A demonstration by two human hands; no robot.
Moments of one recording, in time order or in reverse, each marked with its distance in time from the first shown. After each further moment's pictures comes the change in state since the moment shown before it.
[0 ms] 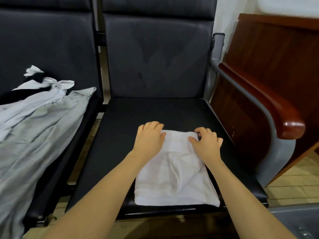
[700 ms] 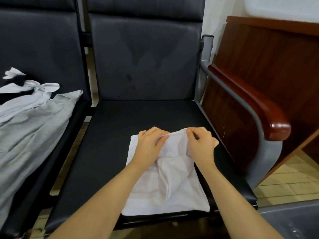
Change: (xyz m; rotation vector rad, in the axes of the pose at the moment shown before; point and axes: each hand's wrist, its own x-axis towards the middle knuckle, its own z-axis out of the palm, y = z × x) left_hand 0.002 0.023 0.028 -0.655 0.271 0.111; right_hand -0.009 -0.005 -0.015 0.460 0.223 -0.017
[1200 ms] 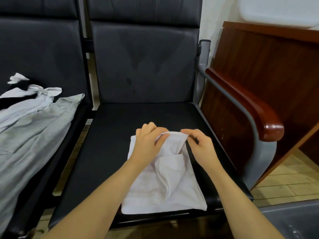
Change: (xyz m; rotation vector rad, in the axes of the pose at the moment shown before) left_hand 0.005 0.020 -0.015 0.217 0.038 0.062; right_hand -0.006 -0.008 -0.028 0.161 -0.304 0.039
